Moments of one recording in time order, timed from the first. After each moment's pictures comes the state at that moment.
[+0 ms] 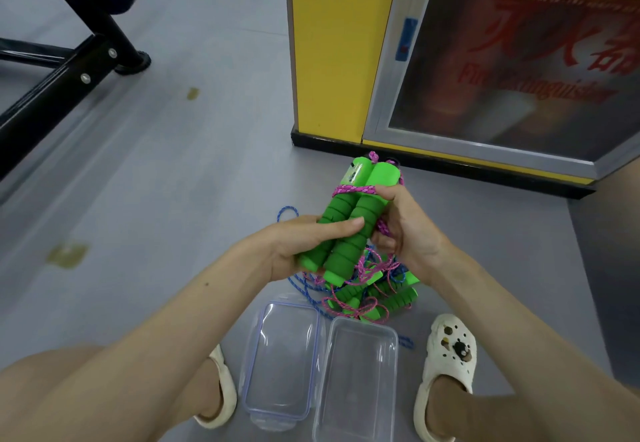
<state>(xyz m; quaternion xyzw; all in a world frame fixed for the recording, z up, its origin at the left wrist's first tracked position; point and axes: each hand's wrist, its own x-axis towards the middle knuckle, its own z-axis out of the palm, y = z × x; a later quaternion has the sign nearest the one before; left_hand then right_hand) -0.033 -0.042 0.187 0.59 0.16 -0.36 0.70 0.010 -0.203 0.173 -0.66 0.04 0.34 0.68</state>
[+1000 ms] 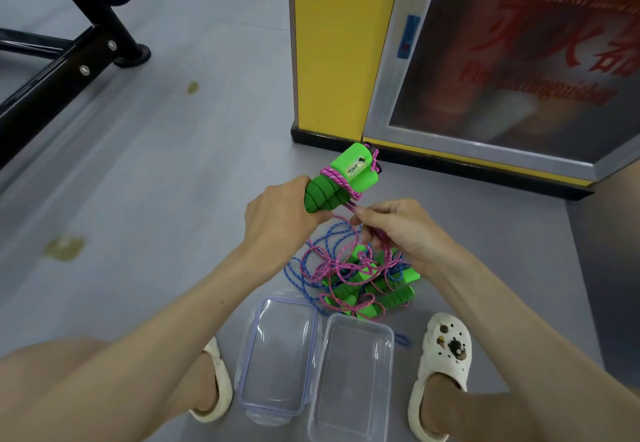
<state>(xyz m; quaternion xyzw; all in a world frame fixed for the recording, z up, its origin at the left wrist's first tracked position) -0.029 -0.035 0.188 0.97 0.13 0.00 0.20 0.009 -0.204 0.182 -0.75 0.04 0.31 0.59</state>
